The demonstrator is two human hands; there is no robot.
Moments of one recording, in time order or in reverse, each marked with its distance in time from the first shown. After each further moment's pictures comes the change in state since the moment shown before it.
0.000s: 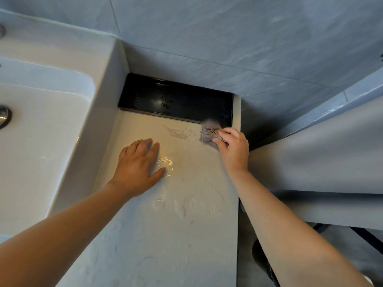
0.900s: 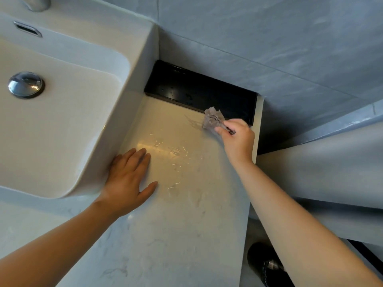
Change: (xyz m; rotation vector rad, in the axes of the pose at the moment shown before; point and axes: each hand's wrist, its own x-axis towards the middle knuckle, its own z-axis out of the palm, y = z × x) left_hand -0.083 -0.036 0.034 -0.055 0.029 -0.092; right_hand 0.004 -0.060 0.008 0.152 -0.067 -0.001
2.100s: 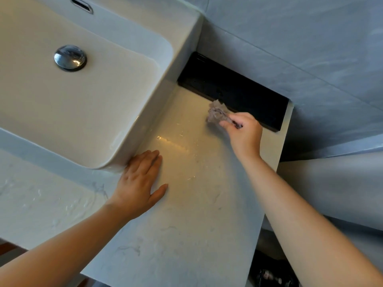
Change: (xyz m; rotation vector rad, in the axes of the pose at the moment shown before) left_hand -0.047 -0.003 0.015 -0.056 0.063 -0.076; right_hand -0.003 -0.039 0.034 0.010 -0.108 -0.096
